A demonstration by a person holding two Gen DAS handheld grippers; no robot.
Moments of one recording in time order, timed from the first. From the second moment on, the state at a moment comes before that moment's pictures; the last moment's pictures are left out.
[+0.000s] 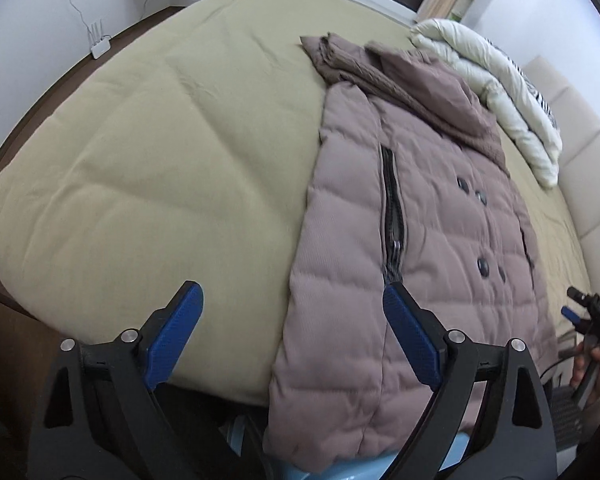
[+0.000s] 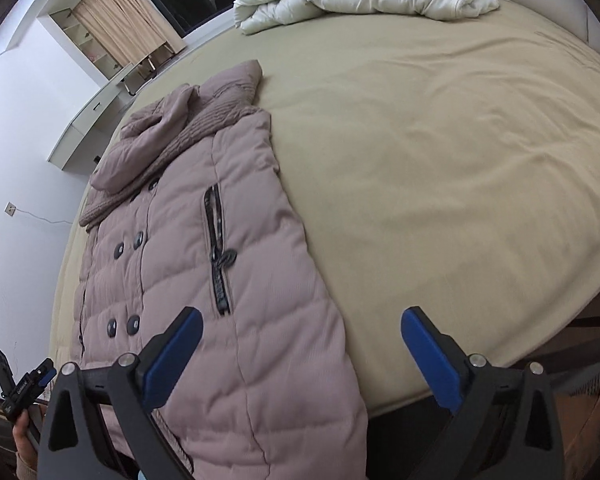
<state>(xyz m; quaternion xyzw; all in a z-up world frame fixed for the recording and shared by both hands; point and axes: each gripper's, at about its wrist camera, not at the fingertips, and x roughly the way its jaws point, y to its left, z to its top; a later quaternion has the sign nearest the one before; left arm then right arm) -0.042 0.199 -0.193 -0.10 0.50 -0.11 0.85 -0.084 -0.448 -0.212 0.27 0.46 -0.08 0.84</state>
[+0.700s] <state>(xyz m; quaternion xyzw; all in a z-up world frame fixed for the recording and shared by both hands) -0.074 0.177 -0.268 -0.10 0.59 -0.20 0.77 -0.118 -0.449 -0.255 0.31 0.56 -0.01 0.77</state>
